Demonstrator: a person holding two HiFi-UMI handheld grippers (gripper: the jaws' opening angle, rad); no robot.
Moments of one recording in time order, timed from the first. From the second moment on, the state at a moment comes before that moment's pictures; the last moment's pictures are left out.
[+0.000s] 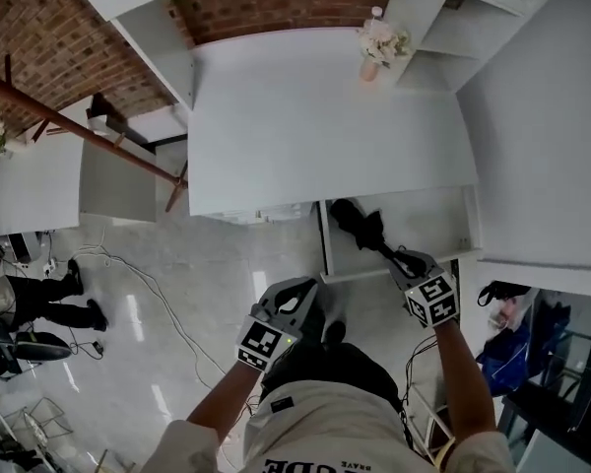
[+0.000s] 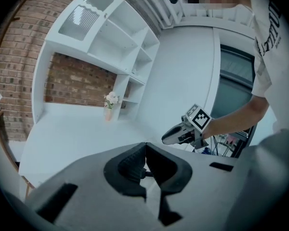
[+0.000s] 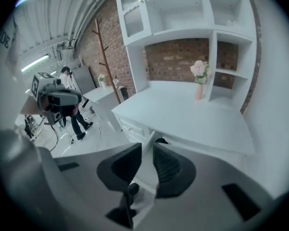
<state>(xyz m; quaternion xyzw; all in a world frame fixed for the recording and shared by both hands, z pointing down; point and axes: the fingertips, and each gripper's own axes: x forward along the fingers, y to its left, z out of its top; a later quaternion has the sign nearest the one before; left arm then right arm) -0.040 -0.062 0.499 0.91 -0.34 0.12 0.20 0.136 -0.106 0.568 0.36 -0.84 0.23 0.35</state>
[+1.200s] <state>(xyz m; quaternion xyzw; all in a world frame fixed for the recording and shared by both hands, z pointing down) -0.030 0.023 0.375 0.88 -0.47 0.07 0.08 0.303 0.042 0.392 0.57 -0.81 0.10 0.10</state>
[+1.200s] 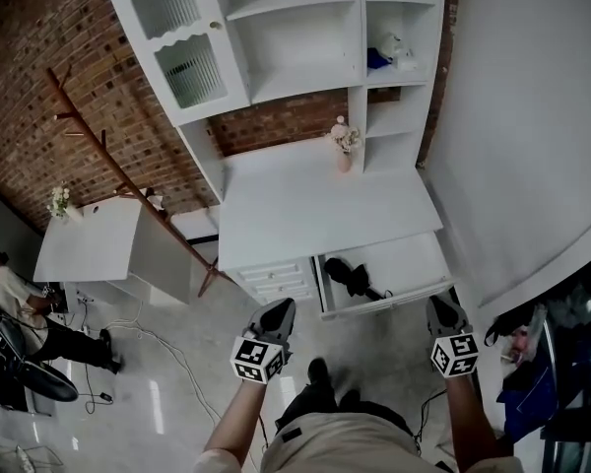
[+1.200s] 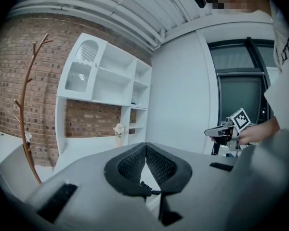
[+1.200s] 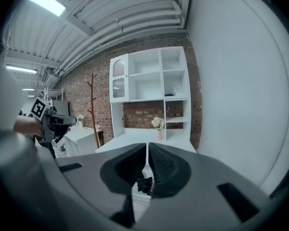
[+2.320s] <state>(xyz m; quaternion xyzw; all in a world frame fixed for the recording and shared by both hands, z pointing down) -0.060 -0.036 0.388 0.88 -0.46 0.05 0.04 0.259 0.014 0.397 0.61 -0.78 0.06 0.08</state>
